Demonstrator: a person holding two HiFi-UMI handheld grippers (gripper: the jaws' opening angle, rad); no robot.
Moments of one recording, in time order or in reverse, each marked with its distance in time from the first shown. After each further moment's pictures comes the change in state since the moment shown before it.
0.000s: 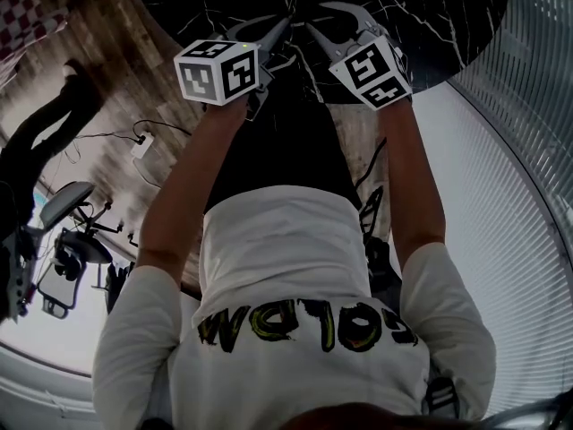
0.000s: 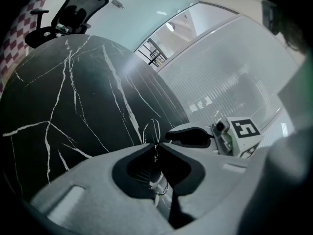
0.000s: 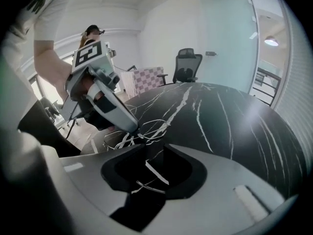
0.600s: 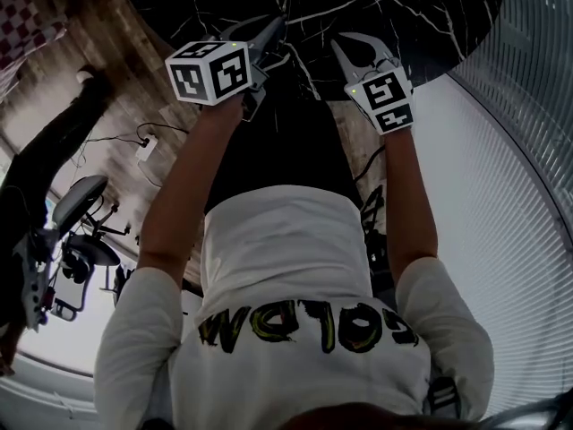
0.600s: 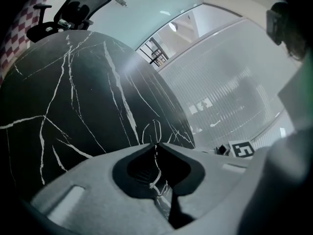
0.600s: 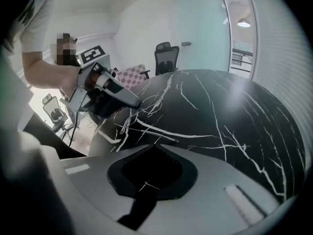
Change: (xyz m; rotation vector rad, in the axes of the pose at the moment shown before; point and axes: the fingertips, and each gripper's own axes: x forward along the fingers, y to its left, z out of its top) left arm 0.001 -0.005 0.001 -0.039 0.008 -0.018; right arm -0.042 0.014 -0.060 0.265 0.037 -0.098
